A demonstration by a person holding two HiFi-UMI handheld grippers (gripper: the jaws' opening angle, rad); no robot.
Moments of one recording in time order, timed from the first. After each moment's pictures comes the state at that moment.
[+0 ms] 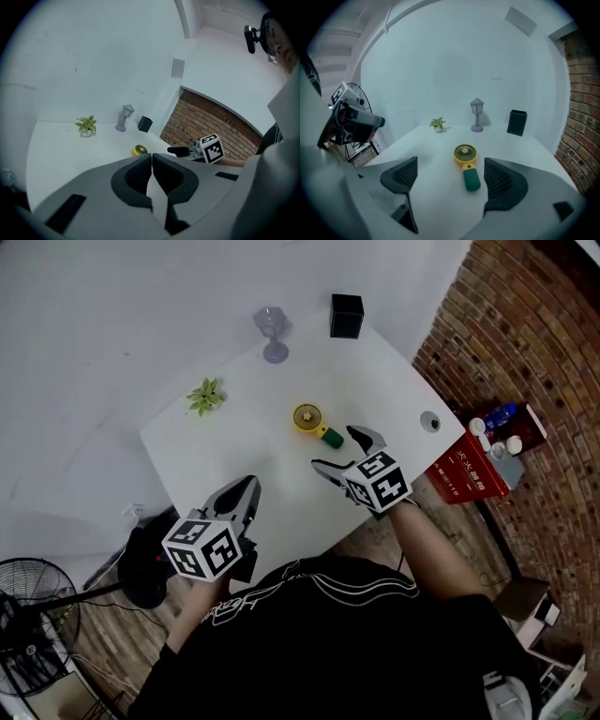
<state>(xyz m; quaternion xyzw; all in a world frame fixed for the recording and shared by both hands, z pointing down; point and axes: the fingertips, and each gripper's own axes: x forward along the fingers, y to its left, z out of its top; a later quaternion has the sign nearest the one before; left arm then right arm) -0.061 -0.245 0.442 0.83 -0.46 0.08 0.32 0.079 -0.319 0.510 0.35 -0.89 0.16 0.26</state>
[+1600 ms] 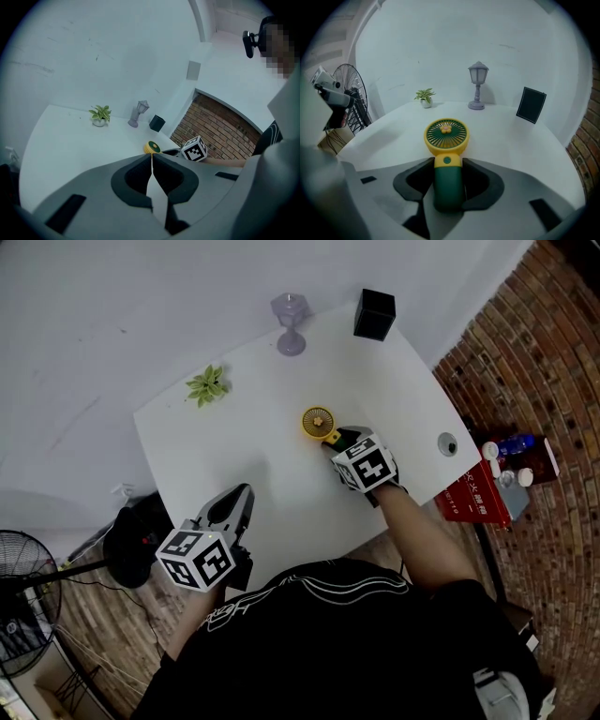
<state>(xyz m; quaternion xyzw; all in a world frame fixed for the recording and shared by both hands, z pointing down) -0.080 -0.257 0.489 0.78 -0.51 0.05 0.36 0.071 -0.388 0.613 0.31 -0.86 0.16 0.37</state>
